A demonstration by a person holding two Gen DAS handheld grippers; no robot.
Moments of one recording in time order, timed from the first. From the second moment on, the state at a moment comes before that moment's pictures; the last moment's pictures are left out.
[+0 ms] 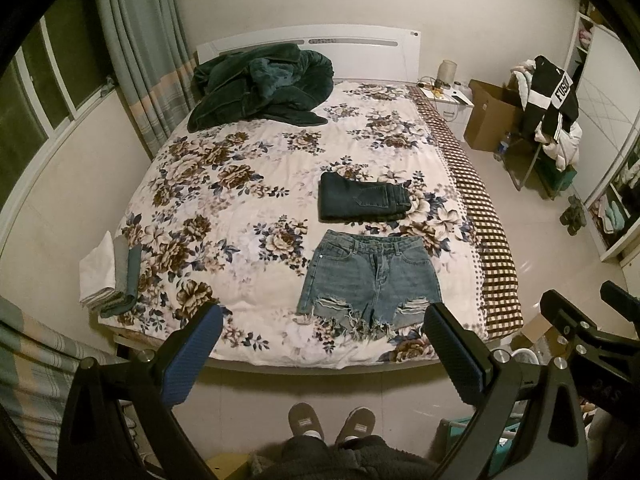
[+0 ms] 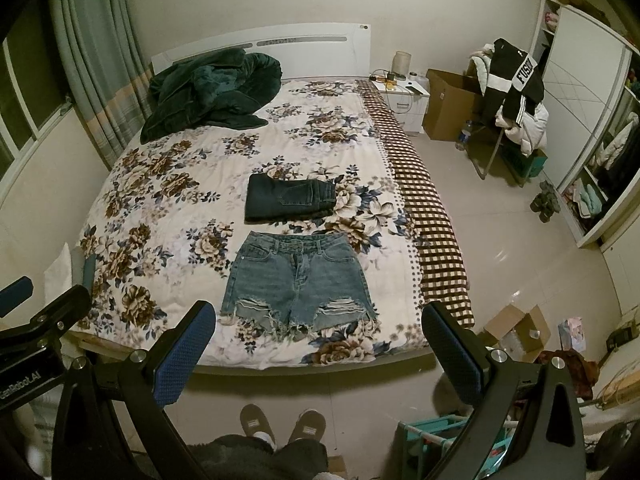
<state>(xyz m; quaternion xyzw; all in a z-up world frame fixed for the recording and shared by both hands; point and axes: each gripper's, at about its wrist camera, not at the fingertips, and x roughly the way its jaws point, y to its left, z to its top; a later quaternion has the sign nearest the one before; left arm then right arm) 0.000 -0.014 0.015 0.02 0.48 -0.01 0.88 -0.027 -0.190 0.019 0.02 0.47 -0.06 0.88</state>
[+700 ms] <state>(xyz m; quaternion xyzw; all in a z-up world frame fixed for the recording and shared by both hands) 0.006 -0.014 0.019 0.02 0.48 -0.01 0.88 -0.016 -0.181 -0.005 0.04 0.49 -0.07 0.87</state>
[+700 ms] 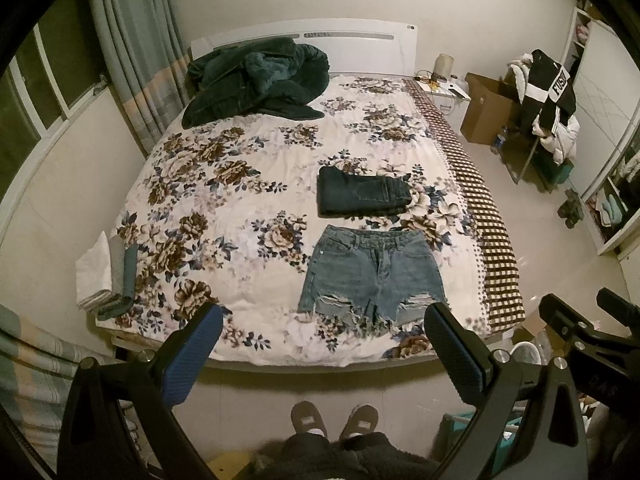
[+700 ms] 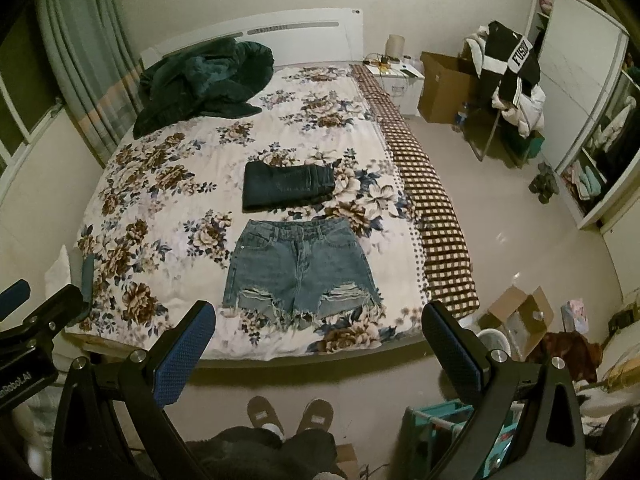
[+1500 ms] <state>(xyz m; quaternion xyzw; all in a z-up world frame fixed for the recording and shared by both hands) 0.204 -0.115 -0.248 0.05 0.59 0.05 0.80 0.227 -0.355 -0.257 0.11 0.60 -0.05 0.79</state>
